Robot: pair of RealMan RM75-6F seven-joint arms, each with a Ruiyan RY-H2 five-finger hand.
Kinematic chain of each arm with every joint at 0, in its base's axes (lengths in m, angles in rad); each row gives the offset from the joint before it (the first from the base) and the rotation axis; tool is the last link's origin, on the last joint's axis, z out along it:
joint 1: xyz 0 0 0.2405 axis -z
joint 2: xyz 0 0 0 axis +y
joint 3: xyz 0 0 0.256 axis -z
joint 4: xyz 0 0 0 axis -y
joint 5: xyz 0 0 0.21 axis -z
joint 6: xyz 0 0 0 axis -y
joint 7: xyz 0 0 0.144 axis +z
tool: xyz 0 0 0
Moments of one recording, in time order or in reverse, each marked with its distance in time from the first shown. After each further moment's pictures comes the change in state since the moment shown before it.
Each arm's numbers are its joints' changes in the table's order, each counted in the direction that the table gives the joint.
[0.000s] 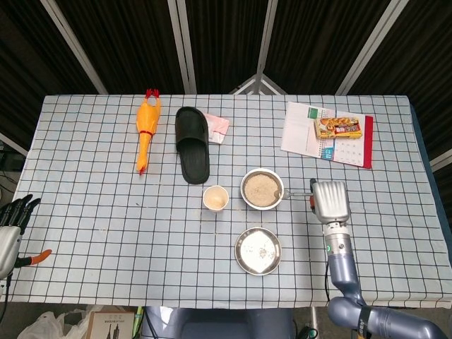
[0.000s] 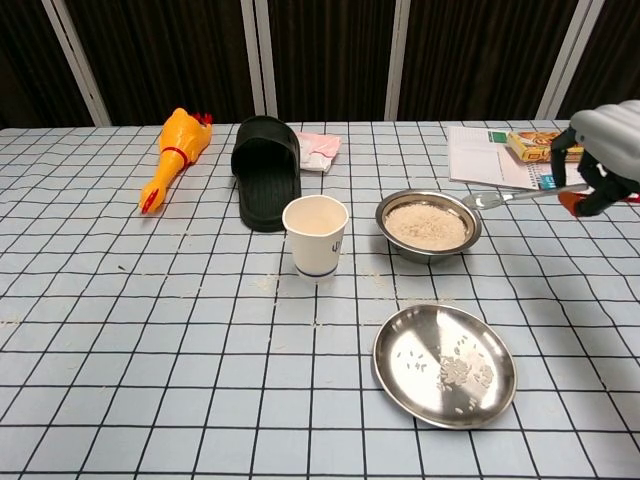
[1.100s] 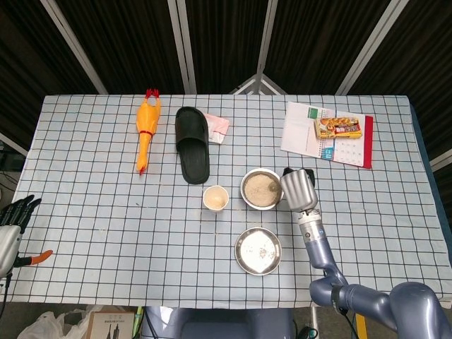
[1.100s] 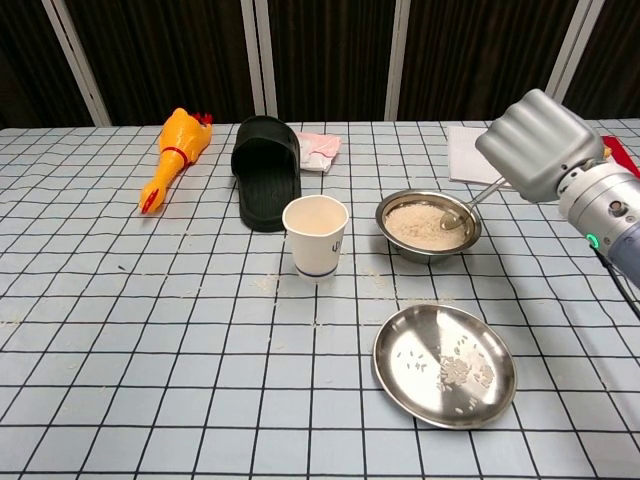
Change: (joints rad) left arm 0.013 0.030 -0.005 0.018 0.007 0.039 -0.051; right arm -0.188 -0.205 0.146 -0.475 0.182 -0.021 -0.297
